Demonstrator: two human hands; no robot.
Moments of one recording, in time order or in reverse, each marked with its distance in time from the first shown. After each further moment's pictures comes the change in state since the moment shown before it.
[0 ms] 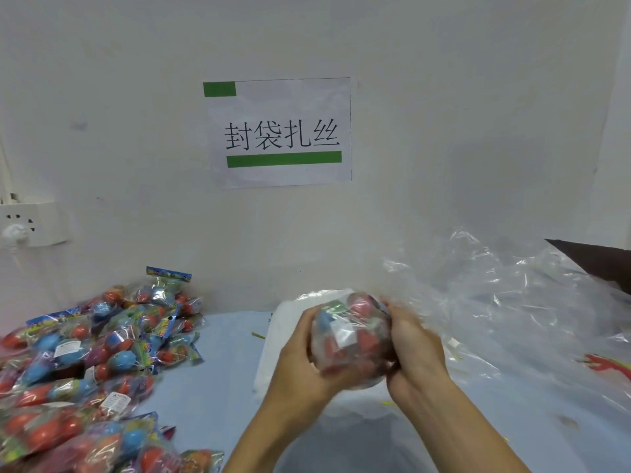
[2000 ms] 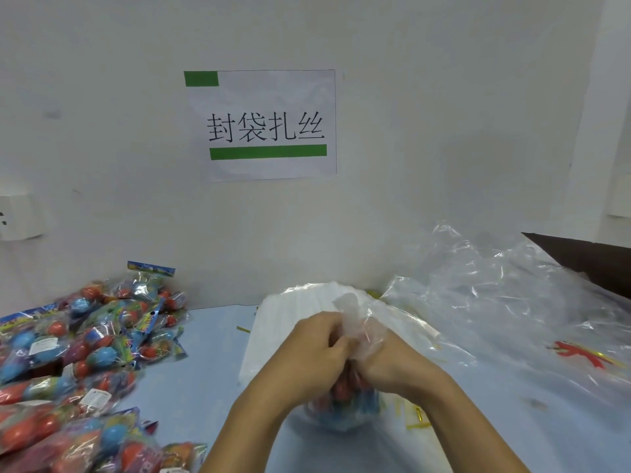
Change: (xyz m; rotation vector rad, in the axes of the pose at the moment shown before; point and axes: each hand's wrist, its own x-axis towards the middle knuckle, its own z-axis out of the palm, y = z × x) left_hand 0.017 0.031 0.018 0.653 -0.217 -0.249; right_hand -0.003 -0.013 -0.027 -1.091 -0.663 -0.290
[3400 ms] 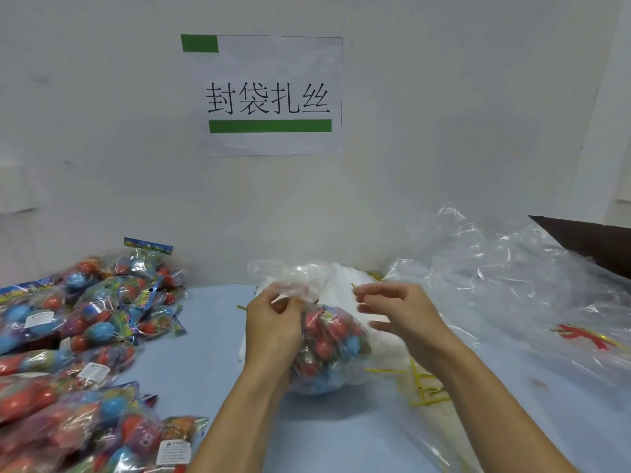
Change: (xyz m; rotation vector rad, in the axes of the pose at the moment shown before) left_hand 0.003 -0.025 0.003 -0.621 0.588 -0.283; right_hand 0.016 0.030 -0.012 0.450 0.285 0.159
